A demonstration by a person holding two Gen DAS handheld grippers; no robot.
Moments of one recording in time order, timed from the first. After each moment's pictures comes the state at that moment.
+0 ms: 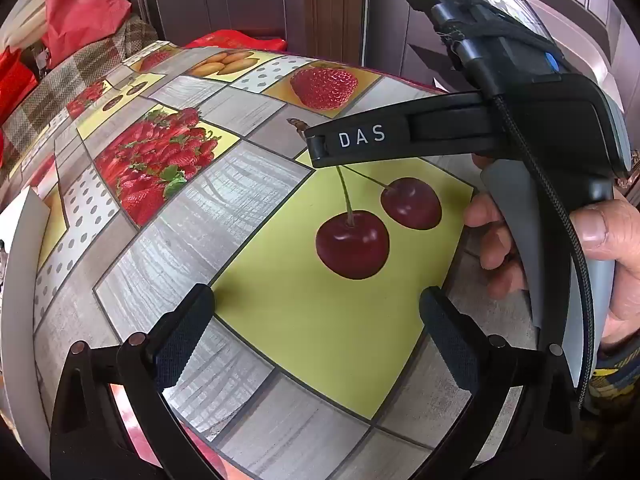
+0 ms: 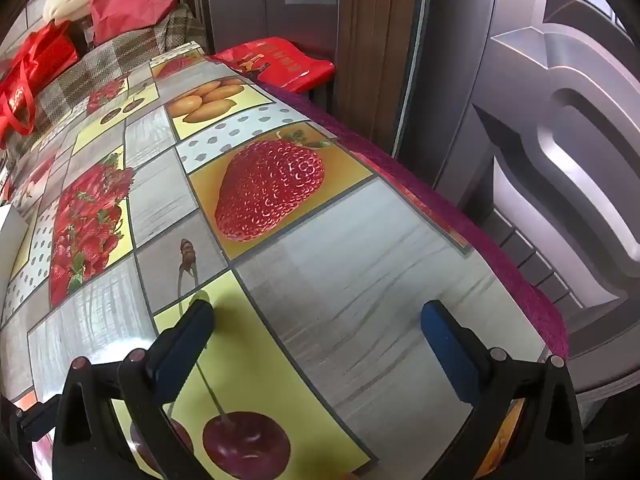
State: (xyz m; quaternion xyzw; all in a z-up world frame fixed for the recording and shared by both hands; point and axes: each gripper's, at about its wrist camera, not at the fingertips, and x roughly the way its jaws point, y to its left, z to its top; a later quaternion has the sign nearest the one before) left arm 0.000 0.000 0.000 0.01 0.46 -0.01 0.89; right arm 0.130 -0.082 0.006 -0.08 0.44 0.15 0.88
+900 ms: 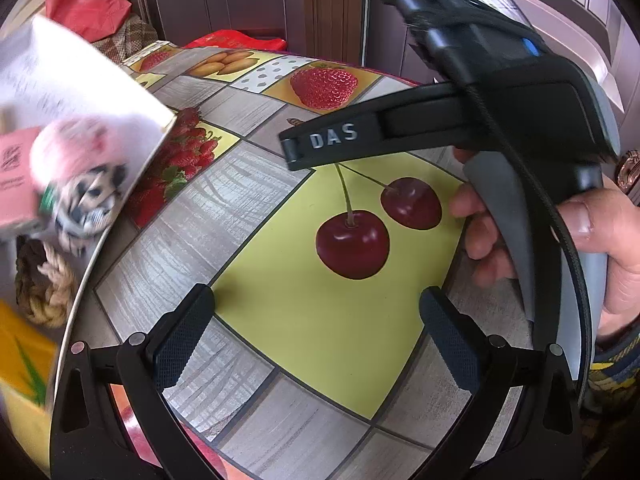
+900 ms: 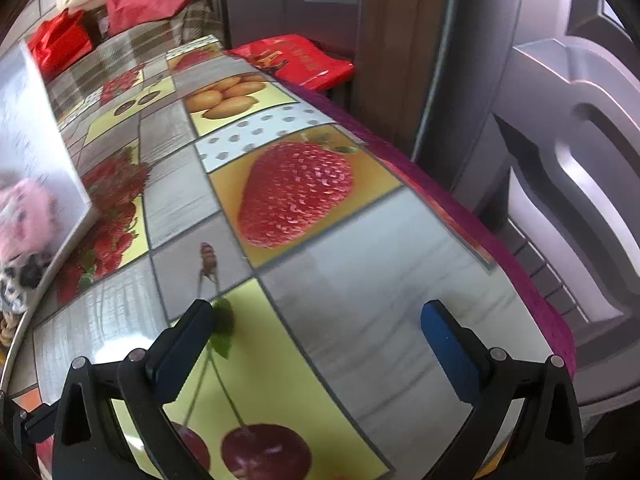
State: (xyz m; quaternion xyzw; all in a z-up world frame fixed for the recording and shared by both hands) left arm 0.000 0.000 0.000 0.01 0.46 -0.01 0.89; right arm 0.134 -0.064 0.008 -0.09 0.44 0.17 0.88
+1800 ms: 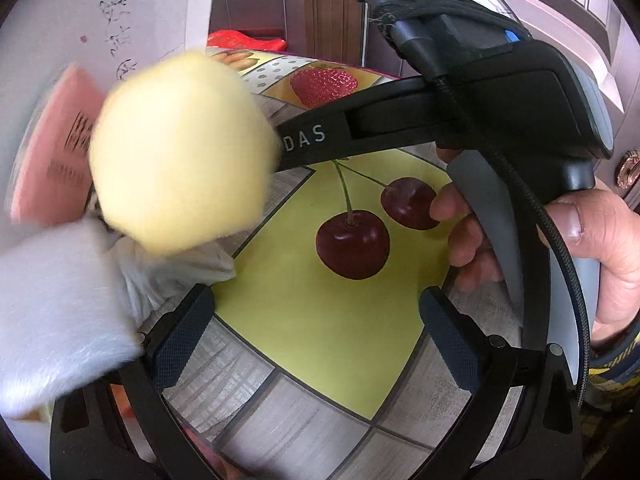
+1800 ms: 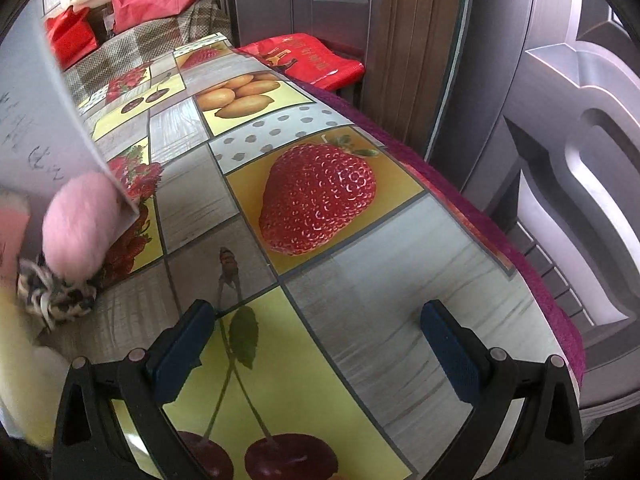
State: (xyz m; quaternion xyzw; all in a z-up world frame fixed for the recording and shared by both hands) left arm 0.000 0.000 0.000 0.01 0.46 -0.01 0.89; right arm 0.133 -0.054 0.006 -0.09 0.44 0.18 0.88
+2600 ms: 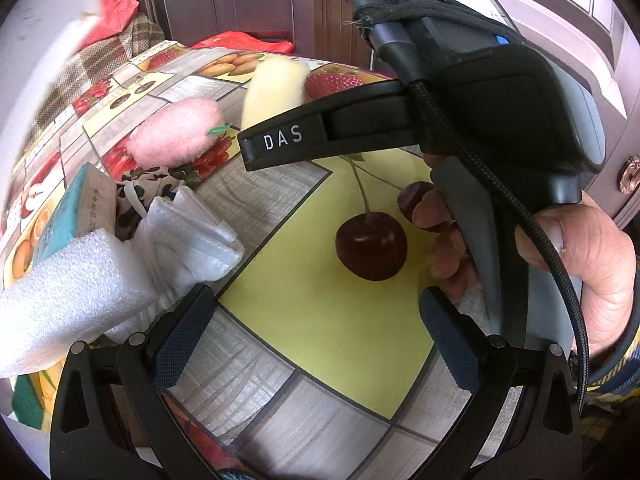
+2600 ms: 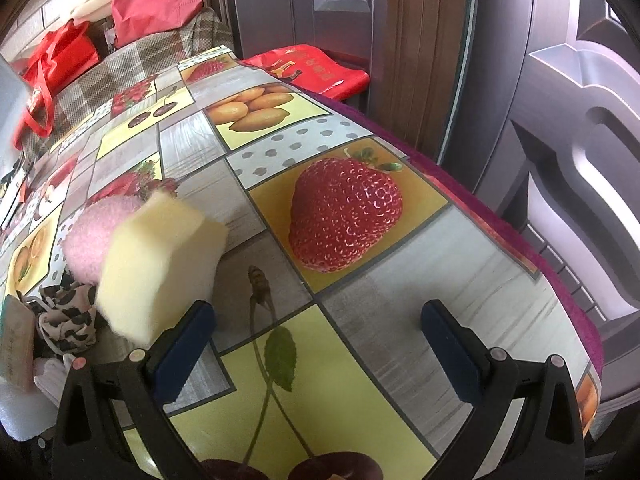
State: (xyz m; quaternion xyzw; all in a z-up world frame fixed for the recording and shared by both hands) left arm -0.003 0.010 0.004 0.01 0.45 0.00 0.89; right arm 0.132 -0.042 0.005 -0.07 0.42 0.18 0.88
